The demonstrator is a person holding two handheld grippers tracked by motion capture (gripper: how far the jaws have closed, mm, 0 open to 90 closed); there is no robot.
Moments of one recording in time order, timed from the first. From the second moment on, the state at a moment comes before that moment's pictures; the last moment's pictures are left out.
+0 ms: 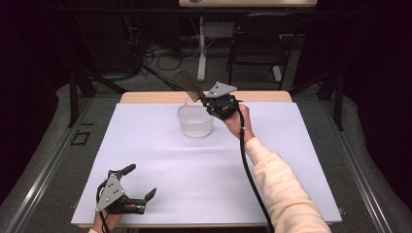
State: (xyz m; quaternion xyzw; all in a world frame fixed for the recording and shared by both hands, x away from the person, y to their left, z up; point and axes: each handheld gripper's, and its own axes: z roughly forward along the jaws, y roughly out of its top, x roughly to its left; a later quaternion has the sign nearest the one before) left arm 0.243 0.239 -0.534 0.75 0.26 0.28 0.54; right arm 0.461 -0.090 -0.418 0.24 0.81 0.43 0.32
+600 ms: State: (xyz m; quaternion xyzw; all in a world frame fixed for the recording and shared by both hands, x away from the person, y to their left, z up) left arm 0.243 0.239 -0.533 0.75 0.26 0.28 0.54; right arm 0.463 -0.078 -0.416 0.23 0.80 0.44 0.33
